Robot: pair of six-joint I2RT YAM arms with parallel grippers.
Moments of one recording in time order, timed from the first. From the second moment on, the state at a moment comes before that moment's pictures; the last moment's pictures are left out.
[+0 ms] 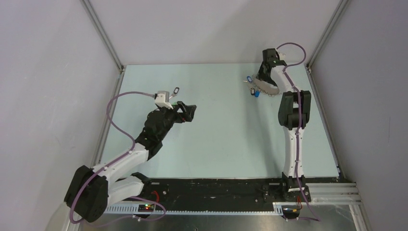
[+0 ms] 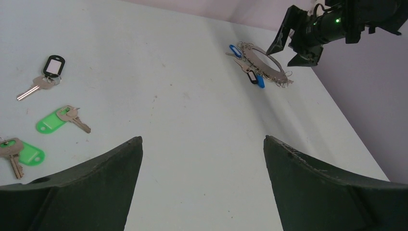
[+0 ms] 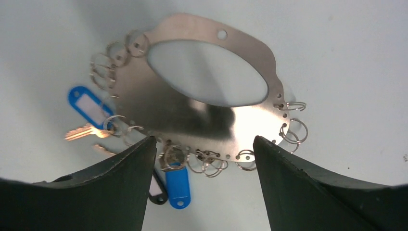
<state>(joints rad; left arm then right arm) -0.51 1.07 0.48 0.51 -0.08 -0.46 0.11 2.38 2.14 -0.68 0.38 0.47</state>
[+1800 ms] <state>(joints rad) -0.50 1.15 0.51 0.51 0.01 -0.53 0.43 1.57 1.03 -0.58 -0.02 0.46</state>
